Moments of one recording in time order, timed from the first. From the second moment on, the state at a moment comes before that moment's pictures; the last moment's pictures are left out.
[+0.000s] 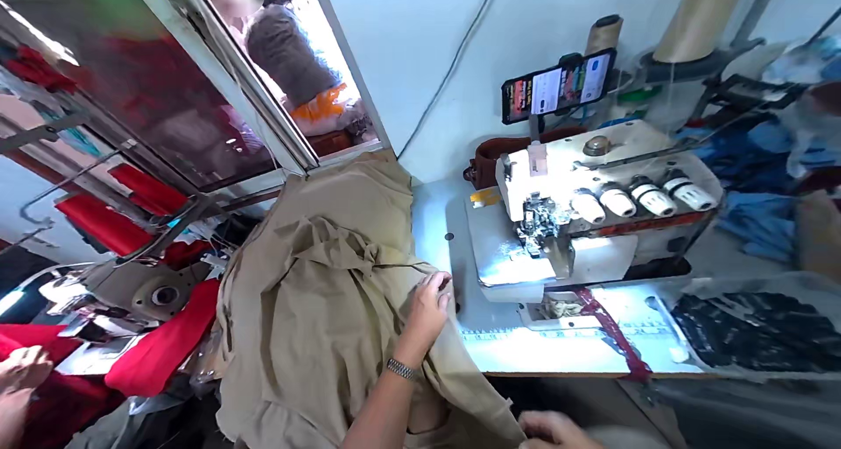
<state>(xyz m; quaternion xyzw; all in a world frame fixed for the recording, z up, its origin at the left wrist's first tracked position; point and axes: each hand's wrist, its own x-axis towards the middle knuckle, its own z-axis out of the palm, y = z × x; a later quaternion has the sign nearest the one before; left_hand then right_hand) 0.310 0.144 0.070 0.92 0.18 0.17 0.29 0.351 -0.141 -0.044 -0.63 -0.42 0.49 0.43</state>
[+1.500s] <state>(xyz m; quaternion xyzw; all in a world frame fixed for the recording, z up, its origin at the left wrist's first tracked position) 0.163 0.145 0.207 0.75 0.08 0.45 0.48 0.407 -0.072 0.129 -0.62 -0.58 -0.01 0.52</state>
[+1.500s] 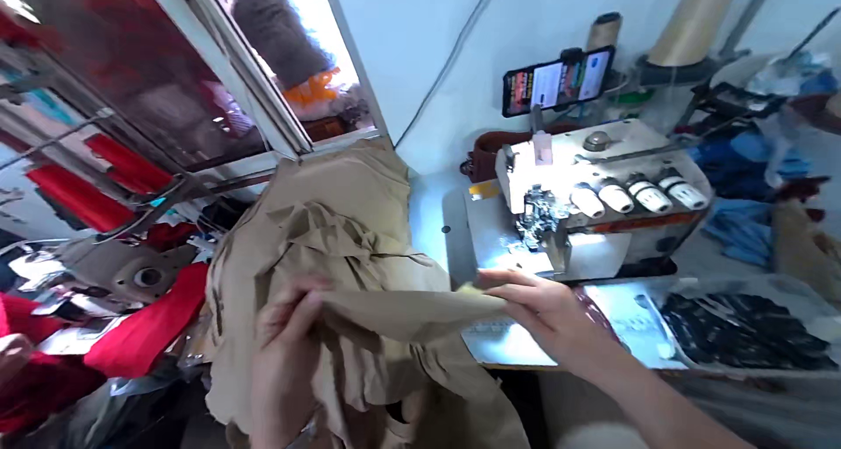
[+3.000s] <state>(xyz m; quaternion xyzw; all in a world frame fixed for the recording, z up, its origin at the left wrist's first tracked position) 0.250 0.174 0.134 0.87 0.08 0.26 0.41 0.365 0.043 0.096 -0.61 -0.34 0.17 0.70</state>
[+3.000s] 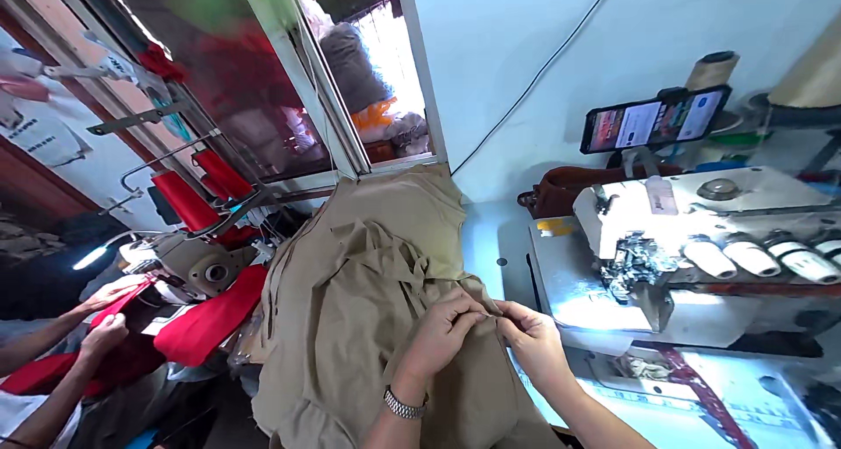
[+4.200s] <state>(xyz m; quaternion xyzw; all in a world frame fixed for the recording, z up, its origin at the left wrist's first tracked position) 0.295 0.142 0.147 0.84 0.07 0.30 0.45 0.348 -0.009 0.056 -0.64 -0.34 0.09 0.69</state>
